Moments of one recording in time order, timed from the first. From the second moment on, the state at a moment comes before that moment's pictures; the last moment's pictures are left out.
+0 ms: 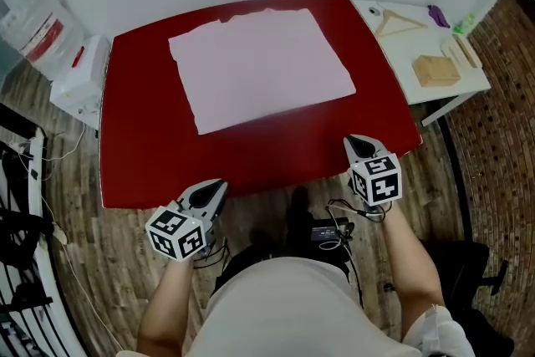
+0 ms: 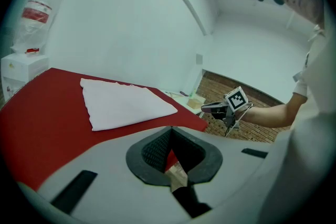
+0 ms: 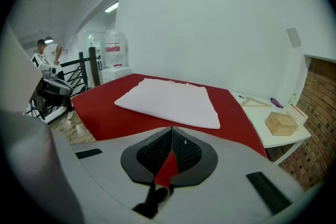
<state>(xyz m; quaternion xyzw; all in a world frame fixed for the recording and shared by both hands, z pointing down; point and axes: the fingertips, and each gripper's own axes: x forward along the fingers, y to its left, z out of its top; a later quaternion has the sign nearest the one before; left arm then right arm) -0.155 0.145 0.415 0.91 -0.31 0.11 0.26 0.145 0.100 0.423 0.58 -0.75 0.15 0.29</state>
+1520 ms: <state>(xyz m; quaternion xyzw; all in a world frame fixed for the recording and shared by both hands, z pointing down) -0.059 0.277 0.363 0.89 -0.34 0.02 0.29 0.150 0.221 0.374 0.49 -0.83 0.20 0.17</state>
